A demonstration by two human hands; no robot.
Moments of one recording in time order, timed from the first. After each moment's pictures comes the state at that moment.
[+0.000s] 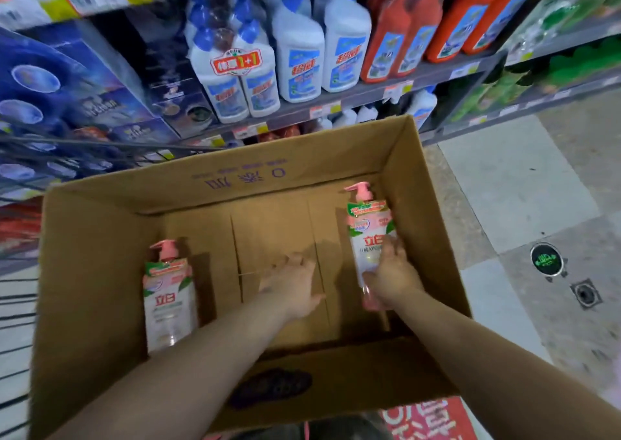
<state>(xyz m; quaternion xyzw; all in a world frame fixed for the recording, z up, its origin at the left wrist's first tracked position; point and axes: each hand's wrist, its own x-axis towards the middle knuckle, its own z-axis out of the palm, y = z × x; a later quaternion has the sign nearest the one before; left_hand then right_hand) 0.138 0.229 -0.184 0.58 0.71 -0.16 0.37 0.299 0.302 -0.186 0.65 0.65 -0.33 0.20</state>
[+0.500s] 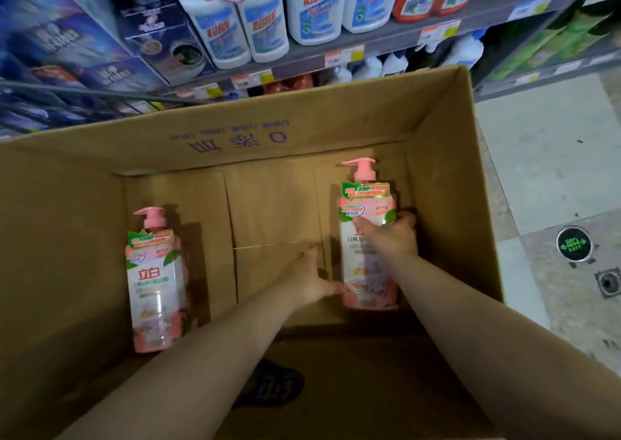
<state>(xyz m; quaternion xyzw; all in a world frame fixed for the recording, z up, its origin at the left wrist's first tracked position) 0.160 0.235 -0.251 0.30 0.74 0.04 0.60 0.274 0.341 -0.244 0.77 0.35 -0.53 -0.04</state>
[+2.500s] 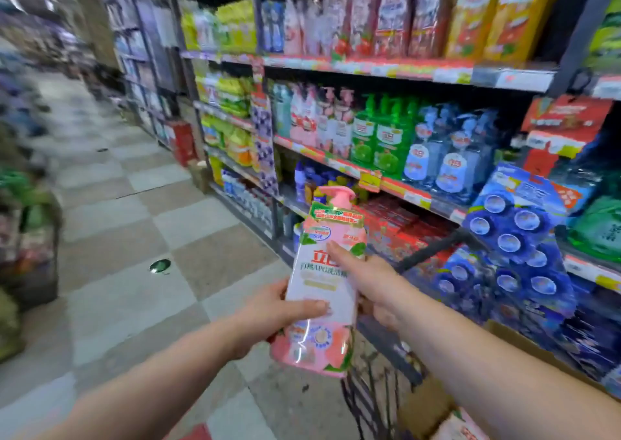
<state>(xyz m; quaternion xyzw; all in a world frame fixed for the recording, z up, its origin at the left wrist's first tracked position) 0.005 -0.273 0.091 0.03 0.77 0.61 0.22 -0.024 -0.108 0.110 0.10 0.68 -0.72 0.12</state>
